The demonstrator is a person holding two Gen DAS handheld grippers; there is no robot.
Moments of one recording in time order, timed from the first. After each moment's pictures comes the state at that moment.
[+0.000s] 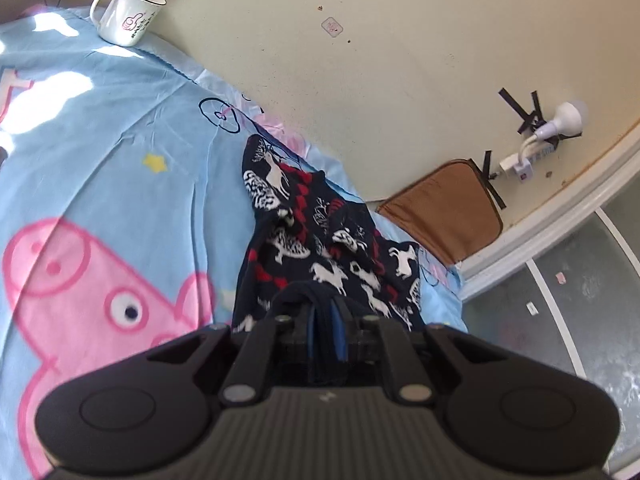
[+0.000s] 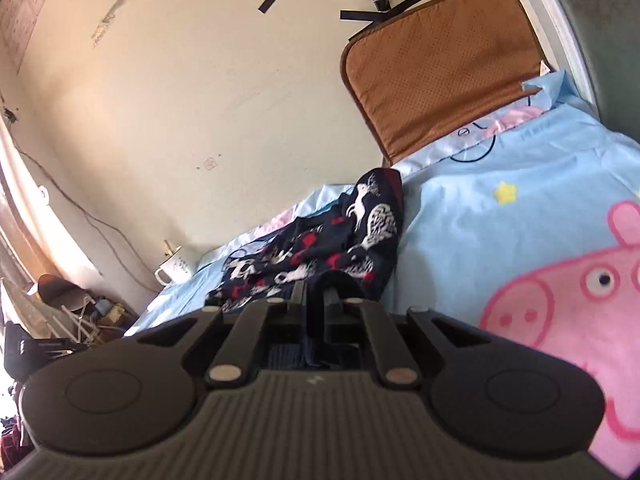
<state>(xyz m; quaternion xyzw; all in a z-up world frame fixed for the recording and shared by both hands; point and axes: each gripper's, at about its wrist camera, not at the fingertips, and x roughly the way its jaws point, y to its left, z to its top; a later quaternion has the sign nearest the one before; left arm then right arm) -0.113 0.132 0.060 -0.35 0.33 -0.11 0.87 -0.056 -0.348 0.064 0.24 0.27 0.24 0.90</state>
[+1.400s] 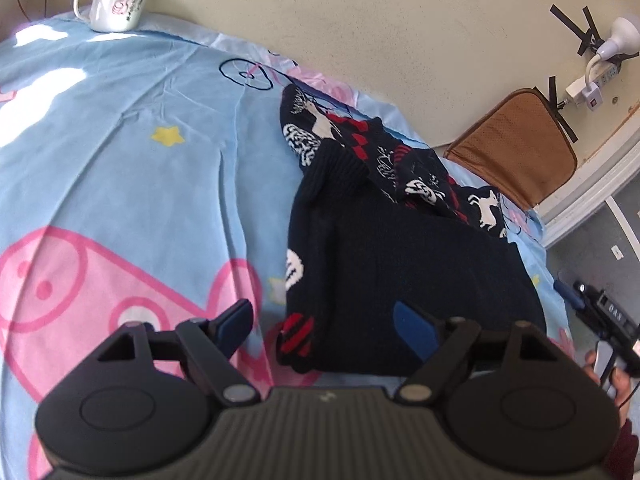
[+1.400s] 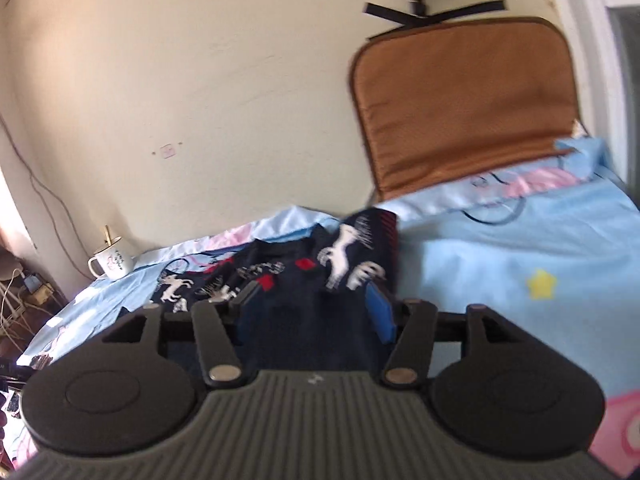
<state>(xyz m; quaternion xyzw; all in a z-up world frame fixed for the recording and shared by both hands) -0.077 0.104 0.018 -0.25 0.42 -0.07 0.87 0.006 -0.313 0.058 0.15 0.25 0.19 0.94</state>
